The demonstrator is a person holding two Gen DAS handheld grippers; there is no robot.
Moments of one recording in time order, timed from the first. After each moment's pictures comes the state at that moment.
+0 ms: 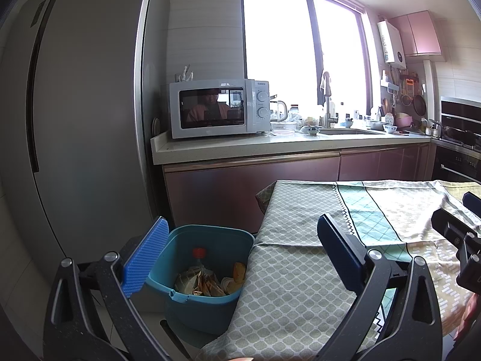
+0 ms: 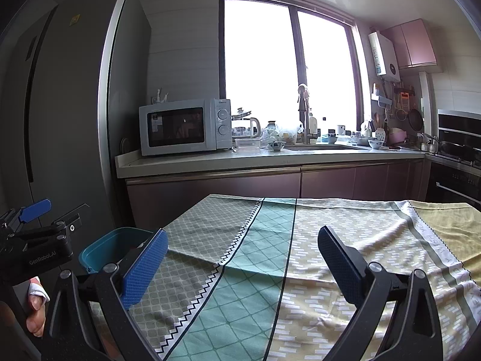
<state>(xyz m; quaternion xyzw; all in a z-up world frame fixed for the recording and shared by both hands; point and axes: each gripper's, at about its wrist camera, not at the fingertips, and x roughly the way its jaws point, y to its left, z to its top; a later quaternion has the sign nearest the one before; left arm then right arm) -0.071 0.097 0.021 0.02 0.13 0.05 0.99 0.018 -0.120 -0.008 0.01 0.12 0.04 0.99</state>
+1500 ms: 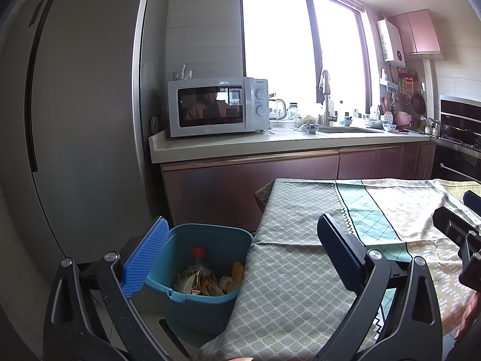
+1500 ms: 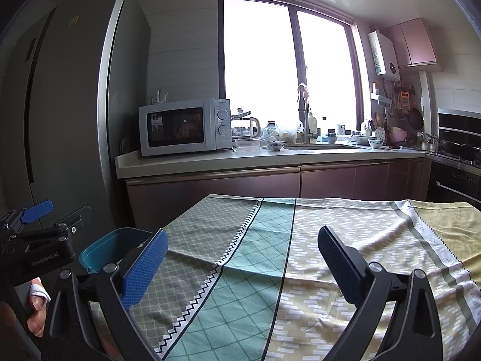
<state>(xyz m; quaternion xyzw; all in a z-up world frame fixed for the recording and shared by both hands) -0.068 0.096 0.020 0.02 0.13 0.05 0.99 0.018 -0.121 -0.009 0.01 0.12 0.04 0.99</state>
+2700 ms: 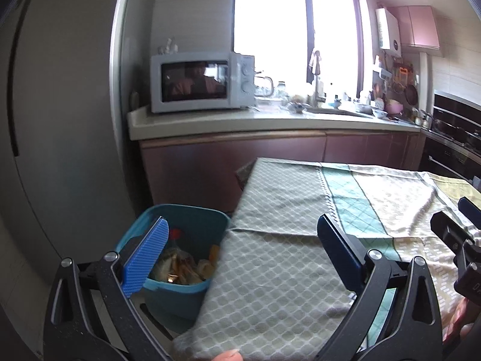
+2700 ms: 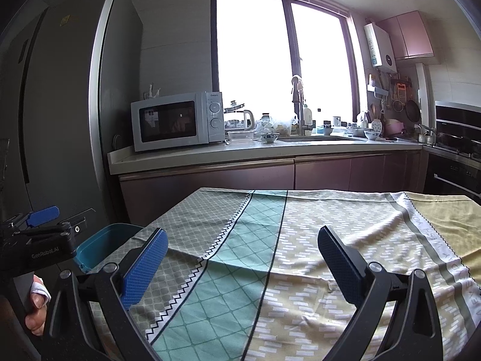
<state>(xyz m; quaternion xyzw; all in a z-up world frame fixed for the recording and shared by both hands) -0.034 0.077 0.016 -0.01 0.21 0.01 0.98 0.026 -0.142 -0.012 0.02 0.15 0.03 0.99</state>
